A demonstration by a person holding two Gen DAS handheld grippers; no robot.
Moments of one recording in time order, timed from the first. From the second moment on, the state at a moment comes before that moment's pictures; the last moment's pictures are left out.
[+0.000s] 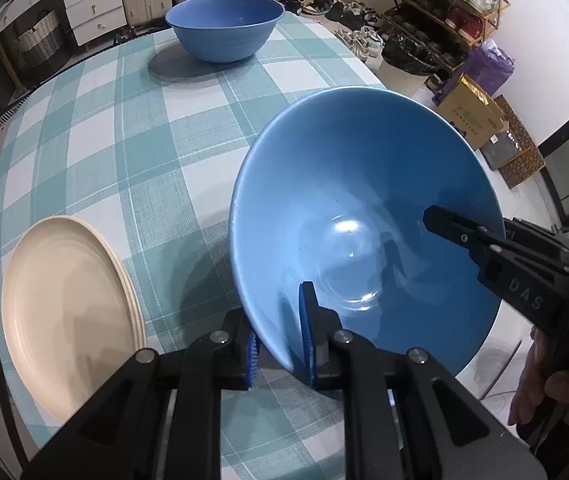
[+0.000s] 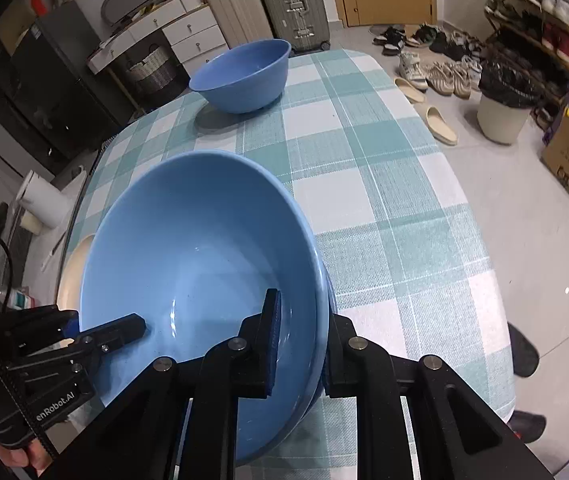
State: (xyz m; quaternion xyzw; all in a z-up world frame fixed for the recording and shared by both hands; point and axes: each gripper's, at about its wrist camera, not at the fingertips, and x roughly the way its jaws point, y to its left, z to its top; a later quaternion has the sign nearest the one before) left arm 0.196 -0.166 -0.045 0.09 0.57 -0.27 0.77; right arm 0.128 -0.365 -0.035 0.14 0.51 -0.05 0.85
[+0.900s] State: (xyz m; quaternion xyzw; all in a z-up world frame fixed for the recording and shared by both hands) left arm 0.194 -0.152 -0.051 0.06 0.57 -0.25 0.78; right arm 0.115 -0.372 -0.023 0.13 0.49 -0.06 0.86
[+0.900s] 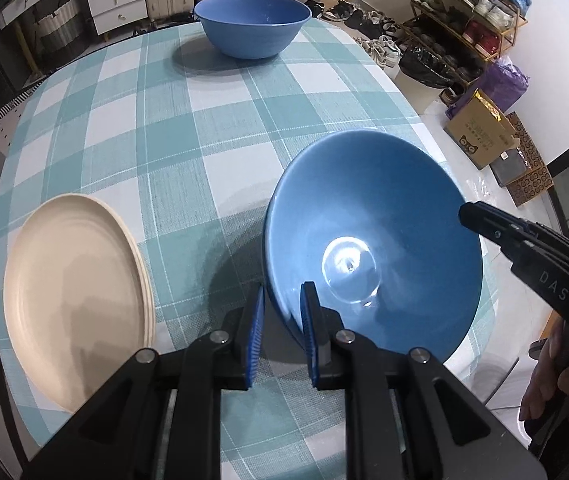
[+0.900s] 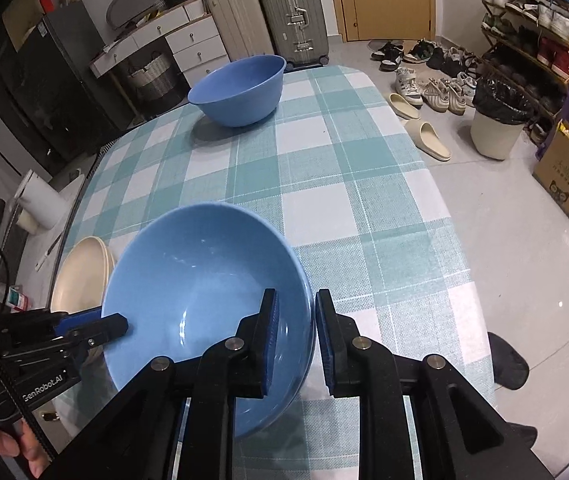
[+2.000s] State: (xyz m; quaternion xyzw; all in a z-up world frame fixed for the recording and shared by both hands) left arm 0.179 -0.167 -0.084 0.03 0.53 -0.25 0.81; right arm 0.138 -0.384 -0.107 0.28 0.53 0.01 0.80
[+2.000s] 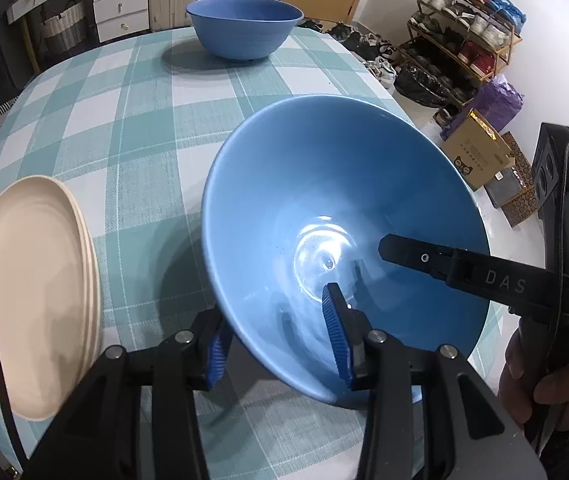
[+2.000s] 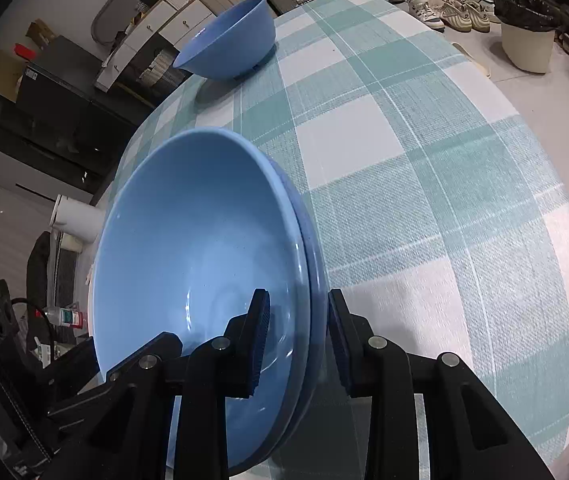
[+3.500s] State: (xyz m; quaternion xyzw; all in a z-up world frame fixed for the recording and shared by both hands) left arm 0.190 -0.122 -0.061 0.03 0.44 -0.15 0.88; right arm 0.119 -0.386 -0.044 0.20 0.39 0.01 0.90
